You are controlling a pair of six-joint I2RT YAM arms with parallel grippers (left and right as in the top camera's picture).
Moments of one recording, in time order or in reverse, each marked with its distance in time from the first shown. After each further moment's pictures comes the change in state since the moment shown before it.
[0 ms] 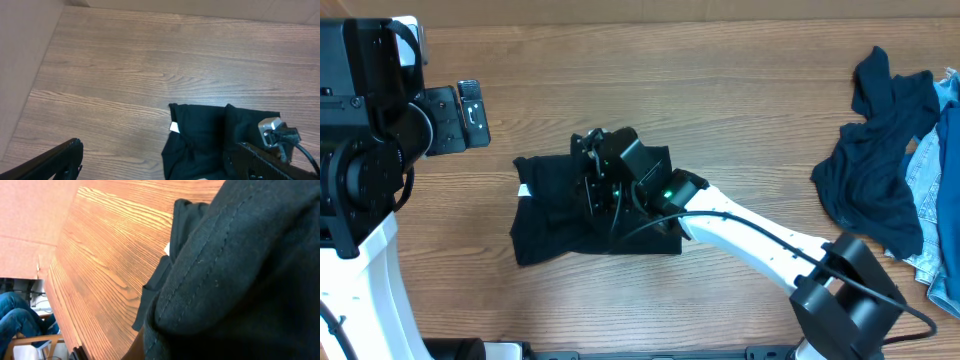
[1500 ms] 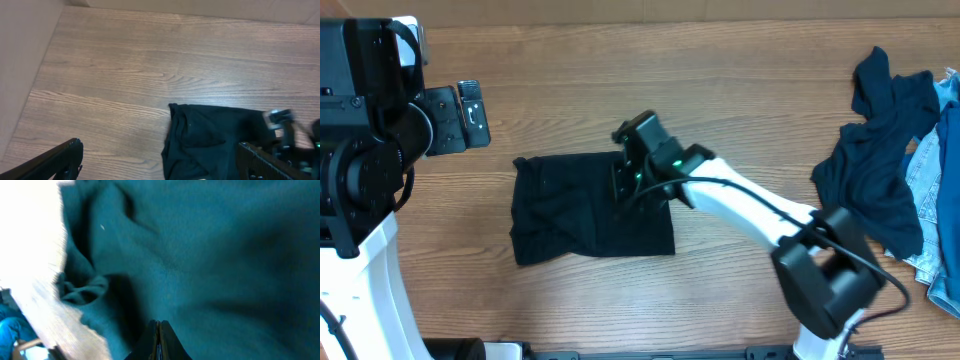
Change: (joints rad) left arm 0.000 0.000 0.000 0.000 0.000 0.000; right arm -0.123 0.148 0.072 -0.219 -0.073 -0.012
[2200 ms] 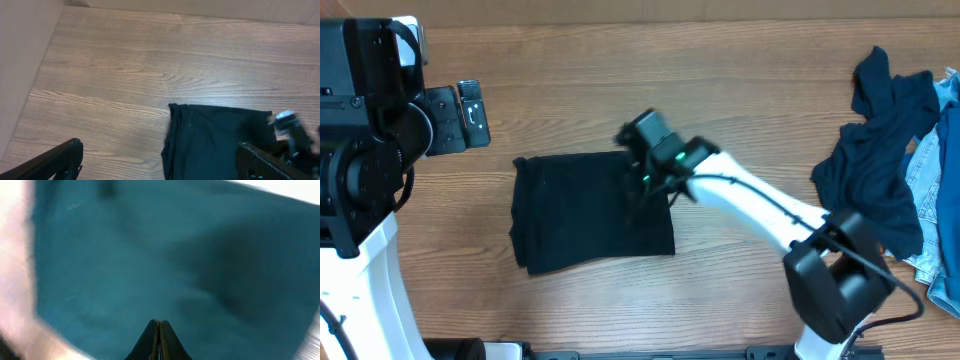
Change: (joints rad) left arm 0.000 0.000 0.000 0.000 0.000 0.000; right arm -0.045 -0.056 0.058 -0.240 0.141 -0.202
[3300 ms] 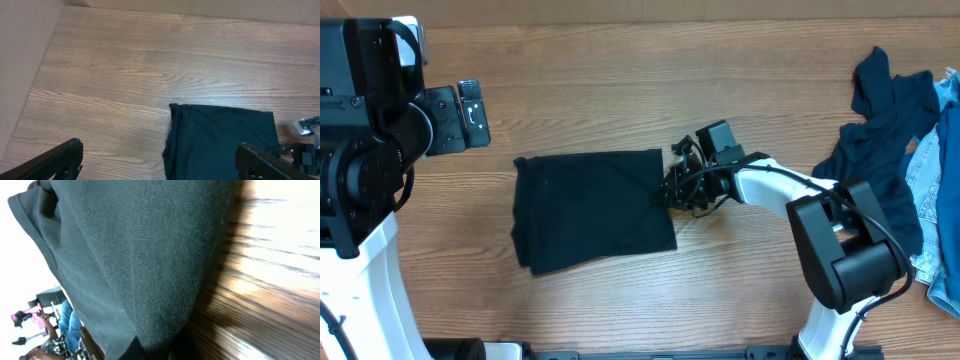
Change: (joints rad) left arm 0.000 0.000 0.000 0.000 0.000 0.000; right arm -0.280 0.068 -0.332 0.364 -0.496 0.131
